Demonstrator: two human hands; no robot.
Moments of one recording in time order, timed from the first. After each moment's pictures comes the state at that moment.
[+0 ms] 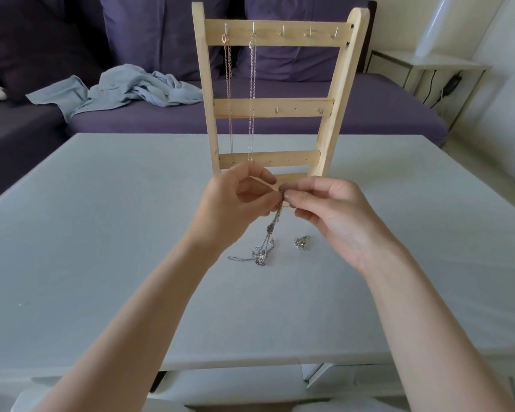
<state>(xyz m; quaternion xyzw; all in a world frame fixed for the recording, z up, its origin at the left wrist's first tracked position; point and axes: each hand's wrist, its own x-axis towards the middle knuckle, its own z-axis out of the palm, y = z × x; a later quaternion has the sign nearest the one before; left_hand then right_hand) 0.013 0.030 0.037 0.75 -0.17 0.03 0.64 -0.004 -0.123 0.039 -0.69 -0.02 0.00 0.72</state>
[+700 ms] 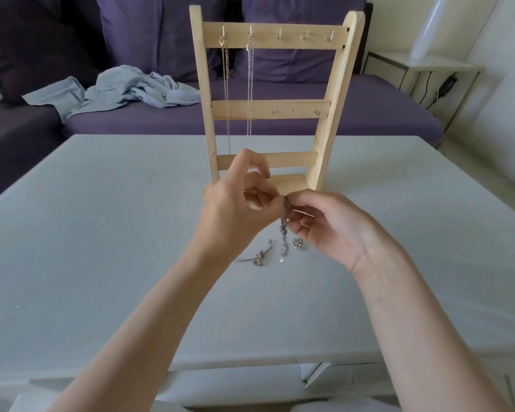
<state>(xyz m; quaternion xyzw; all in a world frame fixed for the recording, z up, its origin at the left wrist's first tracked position) 0.005 0.022 0.034 0.80 -0.22 0.17 0.53 -0.002 -0.120 0.039 -0.57 0.08 0.09 0.81</state>
